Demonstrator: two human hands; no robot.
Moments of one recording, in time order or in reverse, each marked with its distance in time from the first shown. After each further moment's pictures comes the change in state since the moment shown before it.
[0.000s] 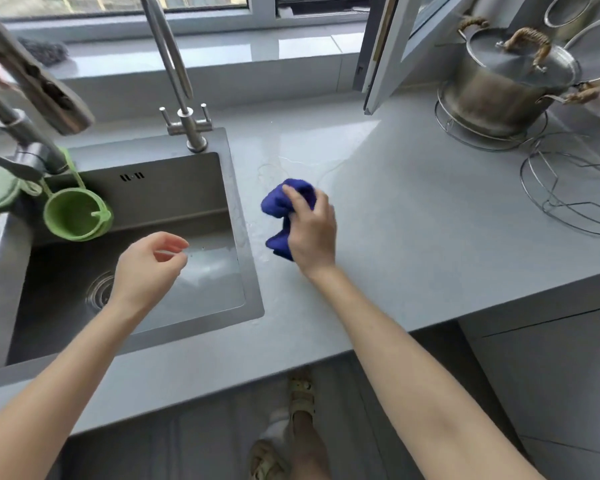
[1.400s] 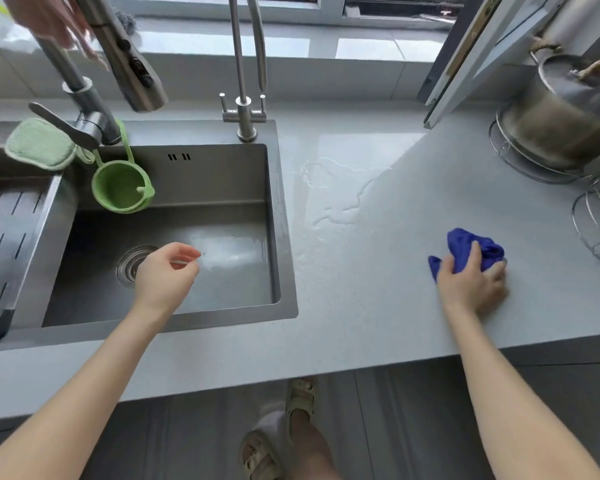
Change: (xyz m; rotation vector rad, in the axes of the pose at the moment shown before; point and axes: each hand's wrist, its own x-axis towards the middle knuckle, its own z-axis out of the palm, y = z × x) left_hand -0.009 -0.050 -0.010 -0.126 0.096 -0.210; right_hand -0.020 0.147 -0.082 -0.396 0.261 0.603
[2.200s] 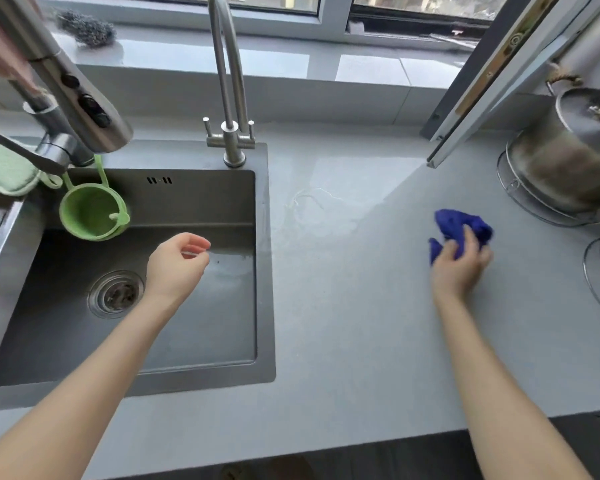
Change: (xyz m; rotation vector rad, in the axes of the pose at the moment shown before) left_hand 0.076 0.049 0.049 -0.046 -0.015 -0.027; right_hand 0.089 -0.070 0.047 0.429 0.026 -0.111
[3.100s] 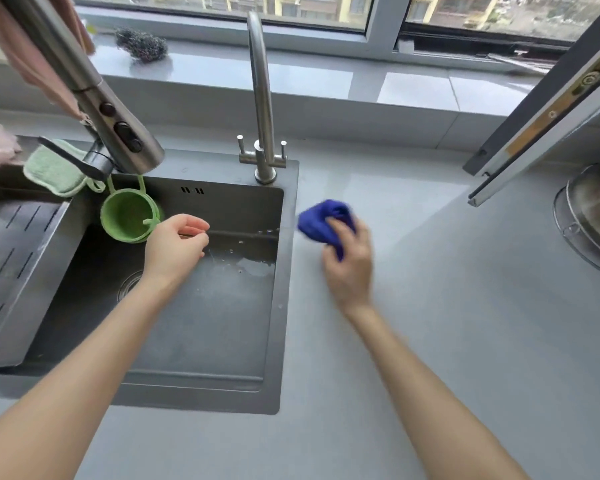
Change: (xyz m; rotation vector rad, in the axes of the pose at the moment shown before) left_hand 0.035 0.029 -0.021 -0.090 0.172 -0.074; right_hand -0.095 -0.121 0.101 0.291 -0.464 -0.509
